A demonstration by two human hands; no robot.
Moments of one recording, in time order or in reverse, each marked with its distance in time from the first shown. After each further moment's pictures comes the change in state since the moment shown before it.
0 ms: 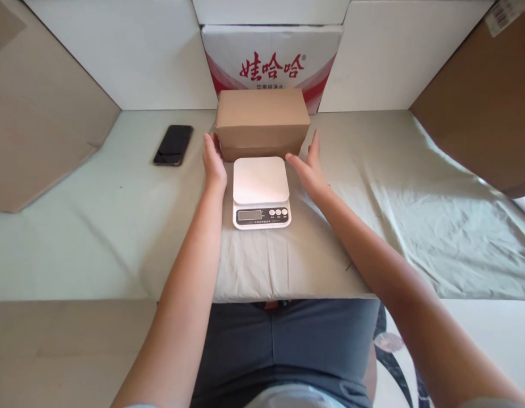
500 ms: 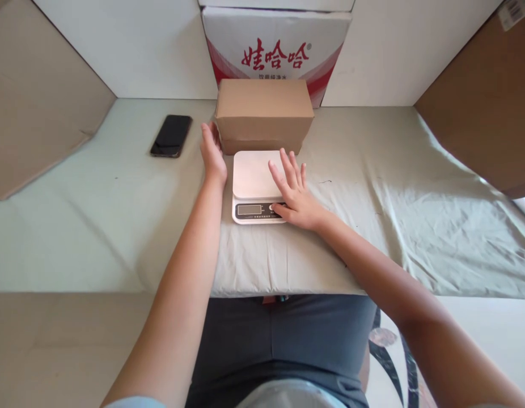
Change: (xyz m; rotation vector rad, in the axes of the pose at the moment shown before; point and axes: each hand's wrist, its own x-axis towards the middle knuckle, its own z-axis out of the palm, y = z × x) left_hand 0.007 0.001 -0.002 0.013 -0.019 -0.020; right_hand -0.075 -0.053 0.016 -0.433 -0.436 -0.194
